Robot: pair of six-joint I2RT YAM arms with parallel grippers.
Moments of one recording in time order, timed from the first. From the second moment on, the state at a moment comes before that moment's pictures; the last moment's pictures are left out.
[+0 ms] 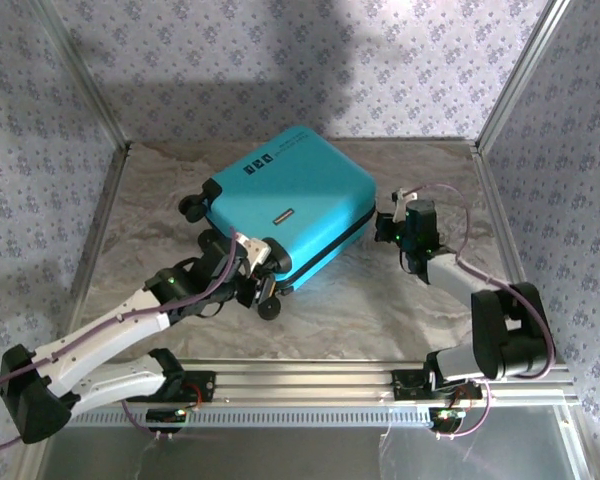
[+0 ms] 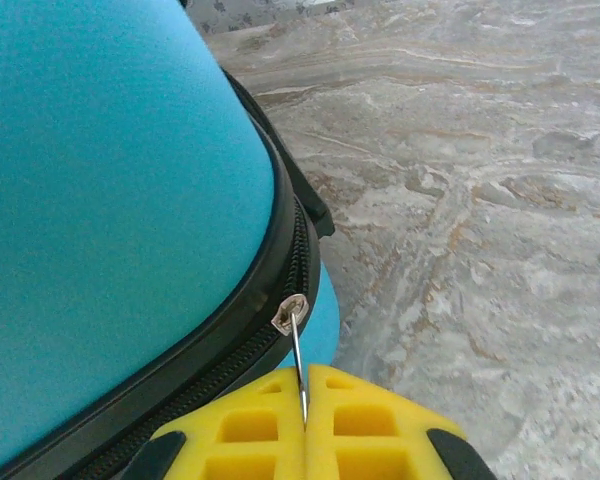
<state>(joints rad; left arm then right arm) -0.84 0.98 0.81 -0.64 -0.02 -0.31 0.20 1.37 0.62 0.25 -0.12 0.24</state>
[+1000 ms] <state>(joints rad) -0.57 1.00 0.80 -0.52 -0.04 -0.35 0.08 1.15 0.70 0.01 -0.10 0.30</state>
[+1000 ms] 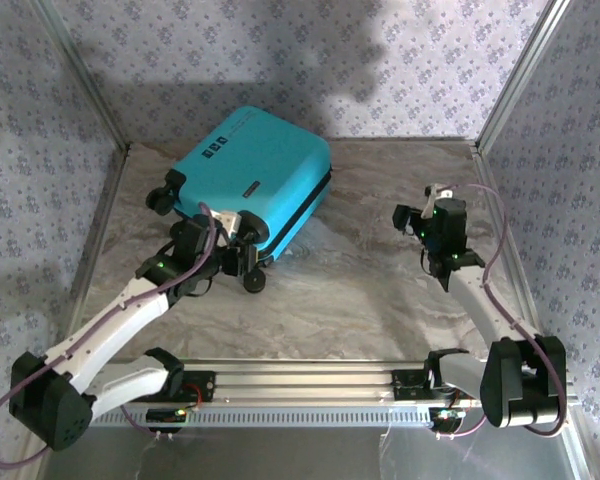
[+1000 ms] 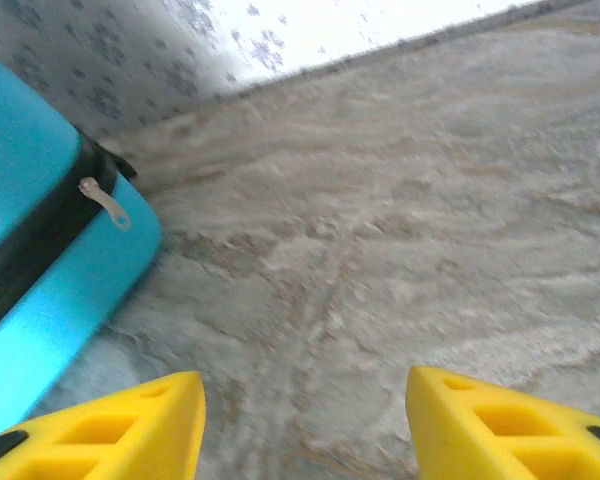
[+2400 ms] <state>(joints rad) -0.27 0.97 0.74 -0.64 -0.16 -0.63 0.25 2.40 2.22 -0.22 -0.82 0.27</state>
